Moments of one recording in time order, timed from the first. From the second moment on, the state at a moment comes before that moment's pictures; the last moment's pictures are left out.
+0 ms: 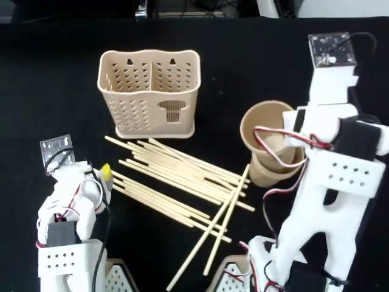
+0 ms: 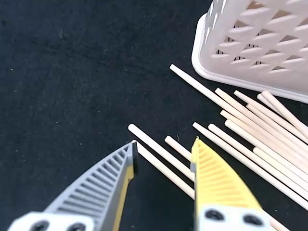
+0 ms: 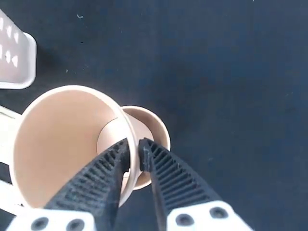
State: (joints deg) left arm -11.5 -89.5 87.6 54.6 7.5; right arm 15.3 -27.6 3.3 92.8 16.5
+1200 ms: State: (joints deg) left arm -11.5 -89.5 87.6 54.6 7.5; right arm 18.6 -48.8 30.5 77.7 17.6
